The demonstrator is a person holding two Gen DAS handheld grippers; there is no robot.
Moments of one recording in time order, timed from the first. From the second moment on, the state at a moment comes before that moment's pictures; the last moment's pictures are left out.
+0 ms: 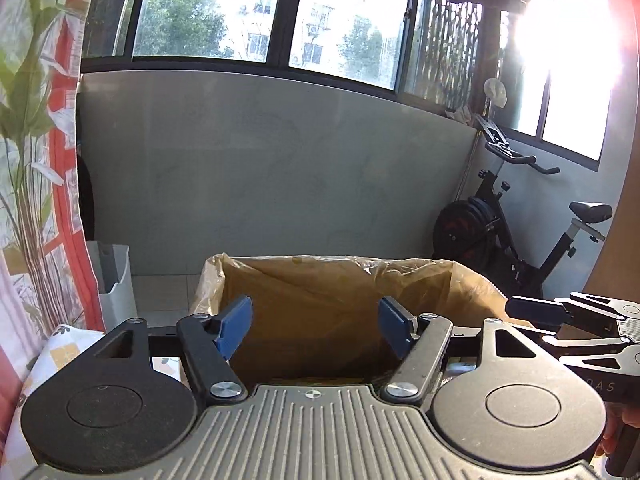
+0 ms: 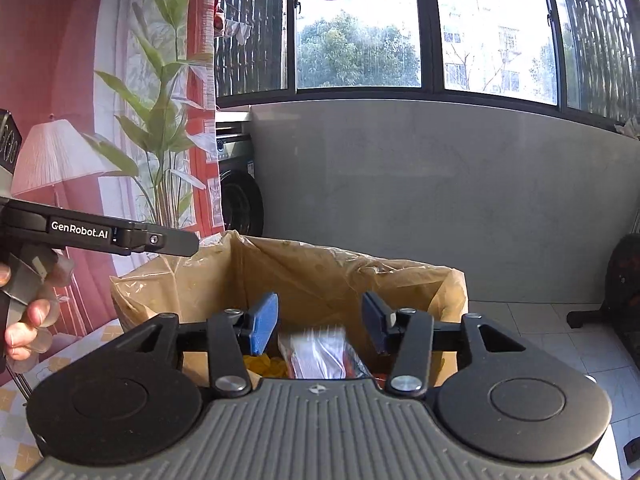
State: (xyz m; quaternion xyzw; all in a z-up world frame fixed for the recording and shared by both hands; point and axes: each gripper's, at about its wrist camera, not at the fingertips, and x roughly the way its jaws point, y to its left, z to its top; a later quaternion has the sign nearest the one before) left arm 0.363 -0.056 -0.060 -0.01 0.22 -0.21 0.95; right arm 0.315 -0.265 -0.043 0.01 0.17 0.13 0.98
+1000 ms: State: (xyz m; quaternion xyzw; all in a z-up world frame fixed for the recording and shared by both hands) left arm 0.281 0.044 -0.160 -0.06 0.32 -0.16 0.93; right arm 0.254 -0.229 -0.133 0.02 0.31 0.13 0.94
